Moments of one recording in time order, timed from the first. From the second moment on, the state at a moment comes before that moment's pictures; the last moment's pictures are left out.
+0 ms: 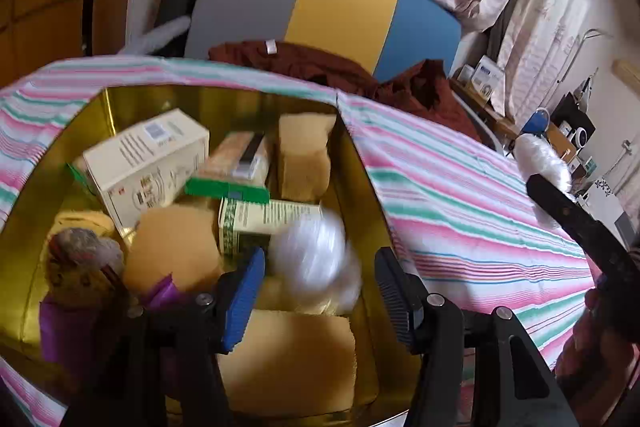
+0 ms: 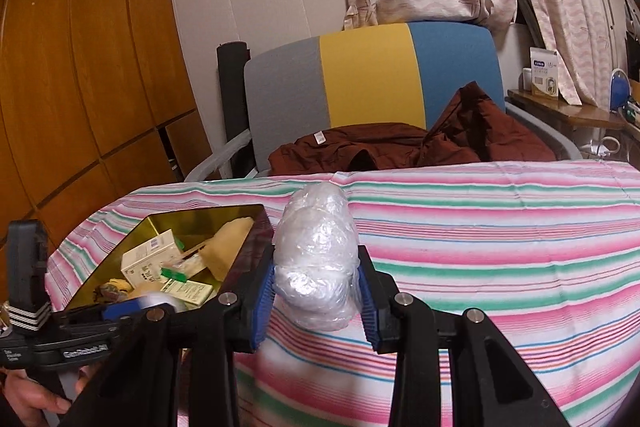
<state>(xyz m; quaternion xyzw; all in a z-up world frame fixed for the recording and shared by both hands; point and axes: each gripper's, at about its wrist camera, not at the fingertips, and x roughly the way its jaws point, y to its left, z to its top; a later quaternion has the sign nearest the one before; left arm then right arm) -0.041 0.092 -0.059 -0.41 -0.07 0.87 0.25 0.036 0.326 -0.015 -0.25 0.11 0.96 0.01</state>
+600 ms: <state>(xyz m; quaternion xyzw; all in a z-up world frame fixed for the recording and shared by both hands) 0.006 0.021 -0.034 -0.33 -0.04 0.93 0.19 0.025 0.261 -0.017 -0.29 0.09 0.95 -0.08</state>
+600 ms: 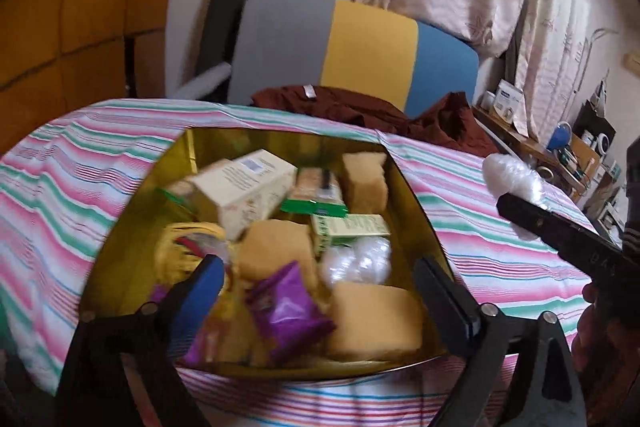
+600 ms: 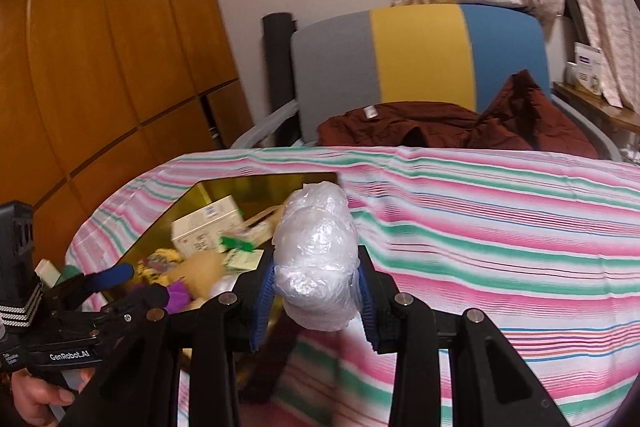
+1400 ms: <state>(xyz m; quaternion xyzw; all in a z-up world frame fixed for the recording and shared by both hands) 0.005 -0.061 -0.040 -0.34 -0.12 0.93 0.07 -0.087 0.130 -0.031 -0.42 0.03 0.89 -0.15</state>
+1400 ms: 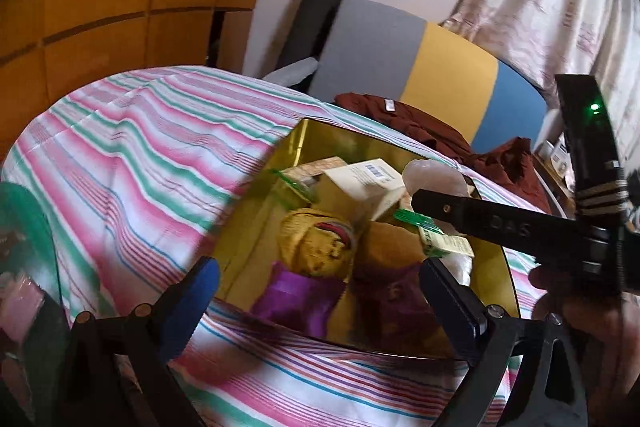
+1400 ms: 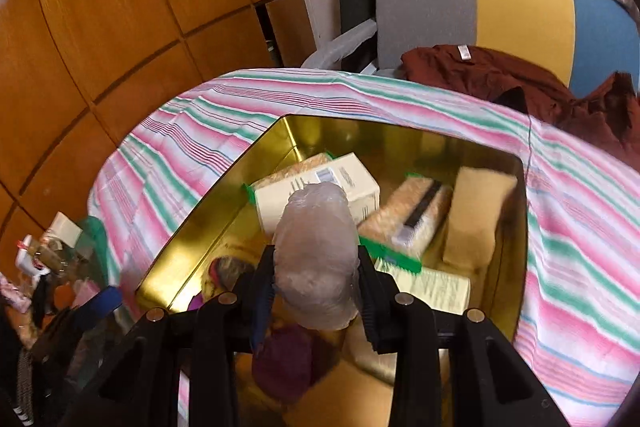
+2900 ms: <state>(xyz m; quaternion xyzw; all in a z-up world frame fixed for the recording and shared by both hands) 0.003 -0.061 -0.032 -0.35 -0.11 0.93 0.02 -0.048 0.129 -0.050 -0.47 -0.01 0.87 -0.13</state>
